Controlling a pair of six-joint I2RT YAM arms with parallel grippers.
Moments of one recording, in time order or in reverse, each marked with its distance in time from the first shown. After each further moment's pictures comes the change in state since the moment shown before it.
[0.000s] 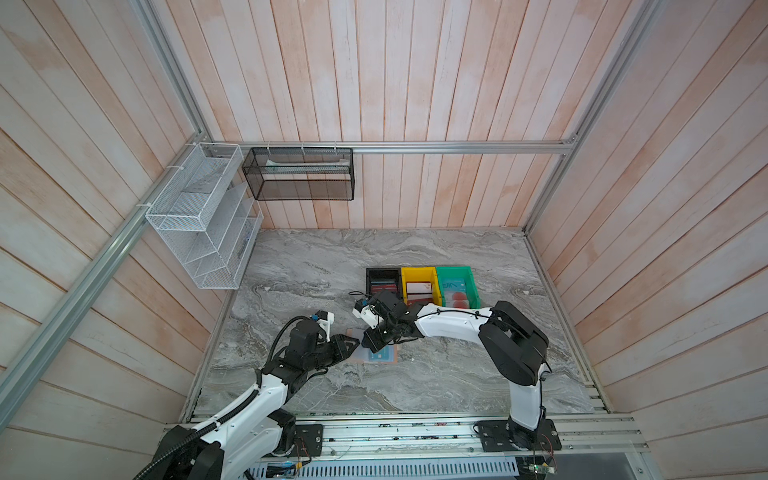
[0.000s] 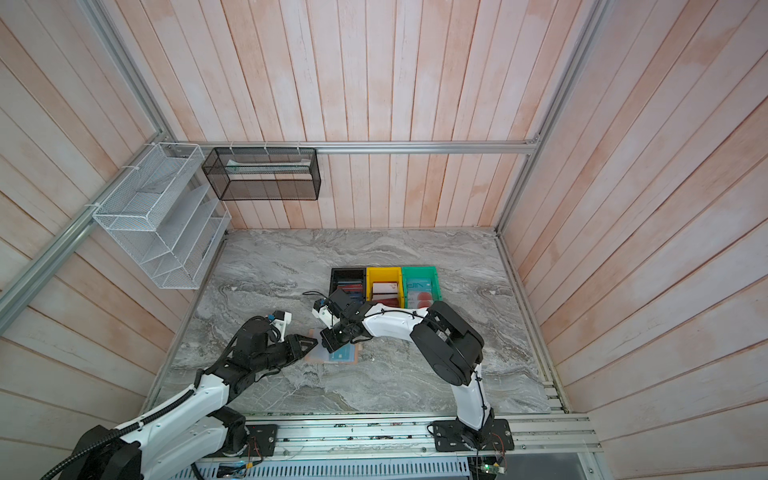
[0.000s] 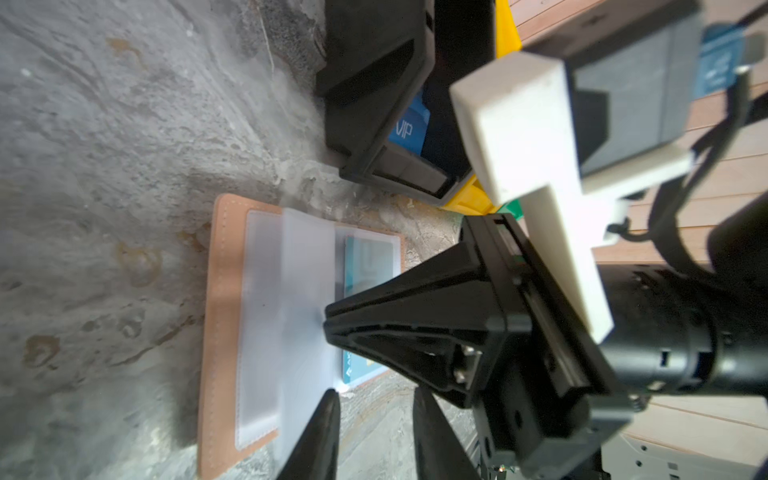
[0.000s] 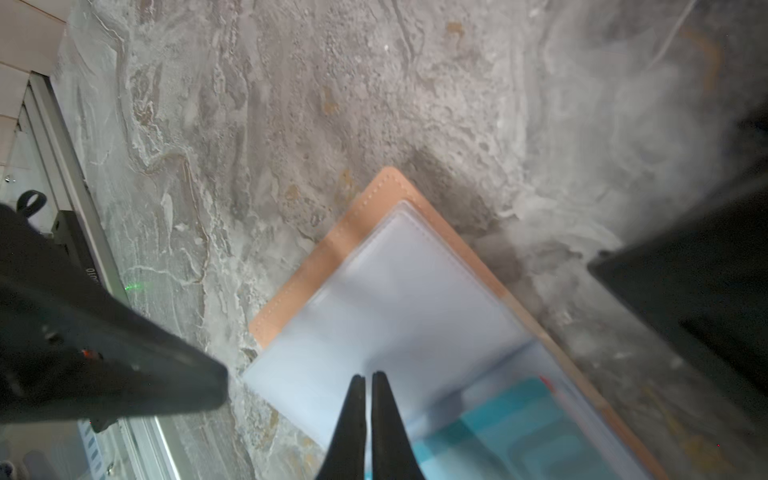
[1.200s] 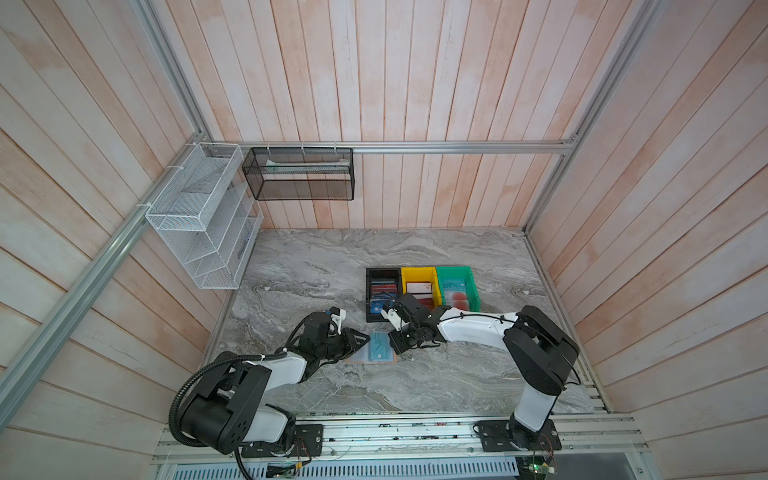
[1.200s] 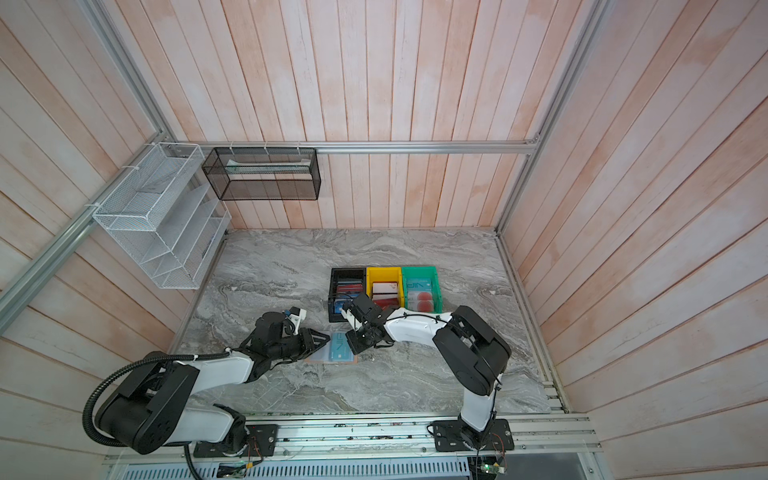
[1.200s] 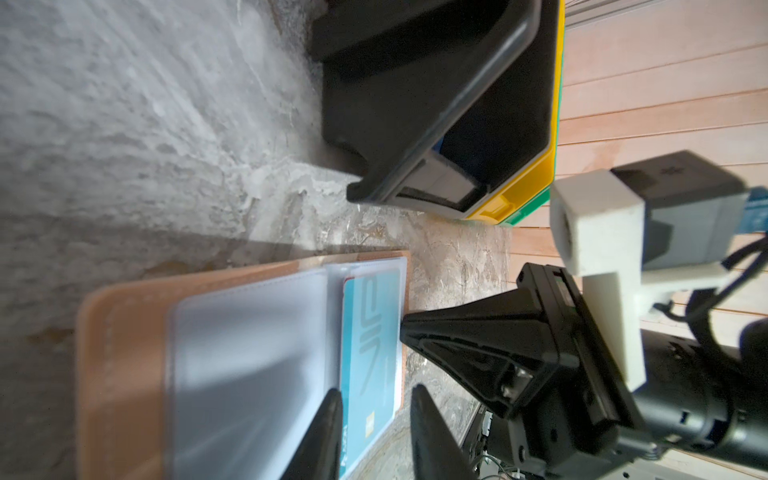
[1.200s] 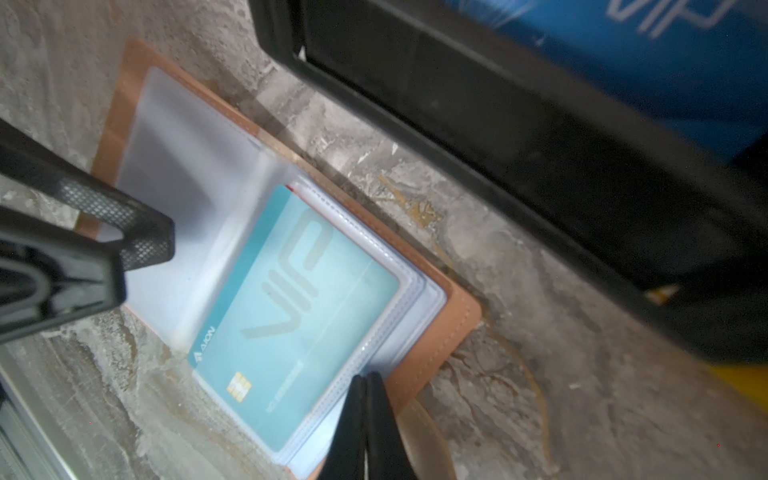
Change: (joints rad) left arm 0.001 0.440 0.047 0.342 0.112 -0.052; right arm -0.081 -0.175 -0.237 -0.042 0.180 0.023
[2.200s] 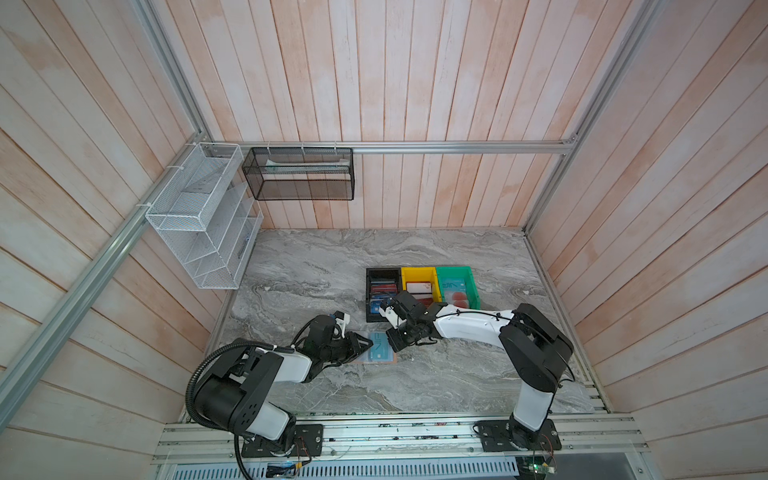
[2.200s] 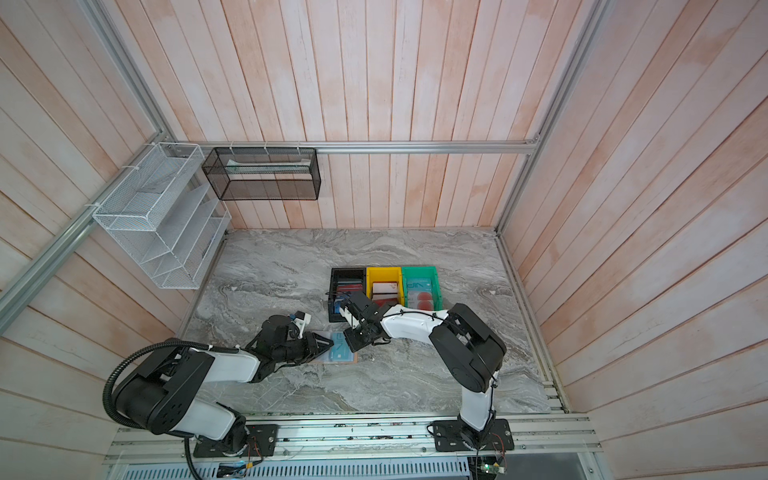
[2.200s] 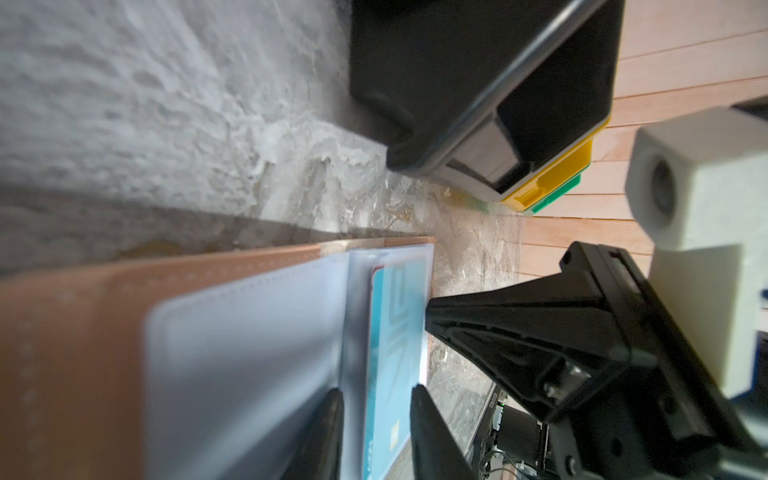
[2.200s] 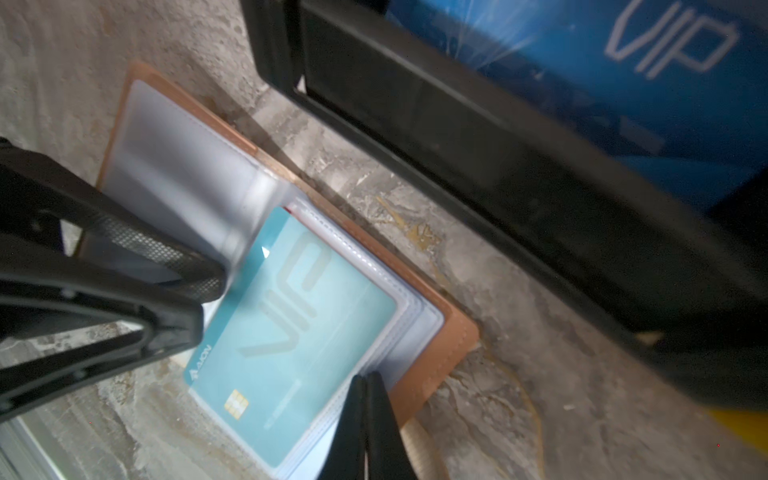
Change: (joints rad) left arm -0.035 0.106 -0.010 0.091 -0.002 -0.015; right arm 0.001 0.032 0.055 -0.037 0.012 -0.011
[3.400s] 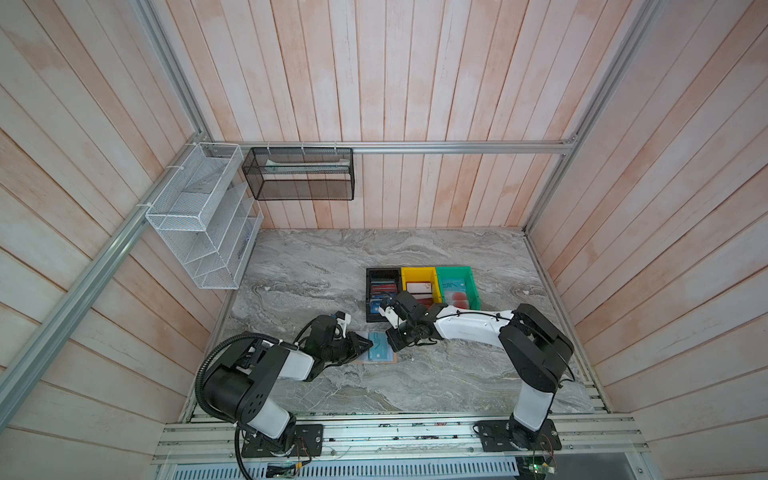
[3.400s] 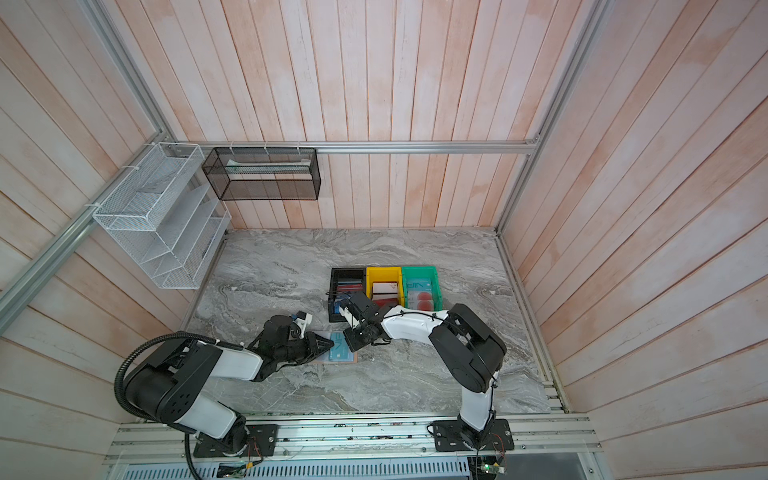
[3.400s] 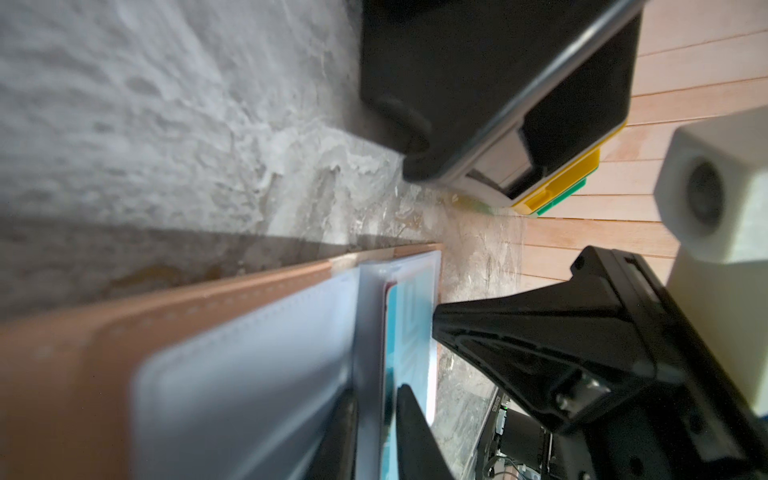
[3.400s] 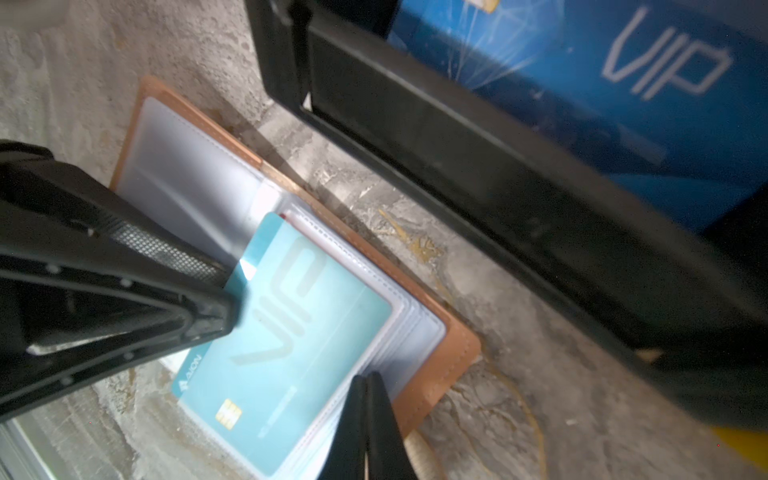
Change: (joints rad) left arm -0.003 0.060 0.004 0.055 0.000 0.000; right arm 0.000 0.000 -0.016 0.036 0.000 0.000
